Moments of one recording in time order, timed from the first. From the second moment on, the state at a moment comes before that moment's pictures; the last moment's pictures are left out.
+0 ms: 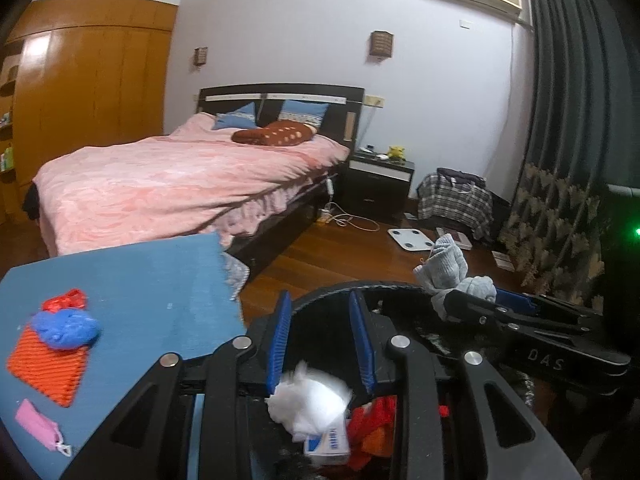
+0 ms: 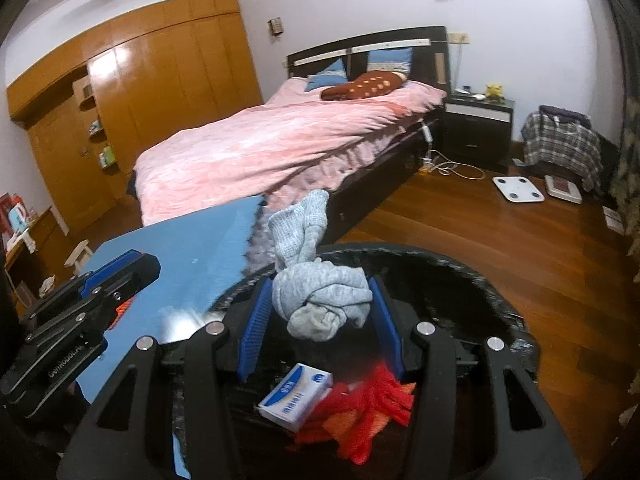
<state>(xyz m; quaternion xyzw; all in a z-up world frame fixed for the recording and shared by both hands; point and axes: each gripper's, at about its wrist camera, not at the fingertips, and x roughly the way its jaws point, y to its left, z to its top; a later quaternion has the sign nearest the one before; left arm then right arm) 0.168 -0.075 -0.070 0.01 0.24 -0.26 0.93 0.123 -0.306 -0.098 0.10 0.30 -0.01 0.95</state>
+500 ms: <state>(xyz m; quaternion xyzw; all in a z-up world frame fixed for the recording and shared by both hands) 0.168 -0.070 -0.079 0.02 0.26 -0.24 0.93 0.112 -0.328 -0.110 0.11 0.30 -0.05 0.95</state>
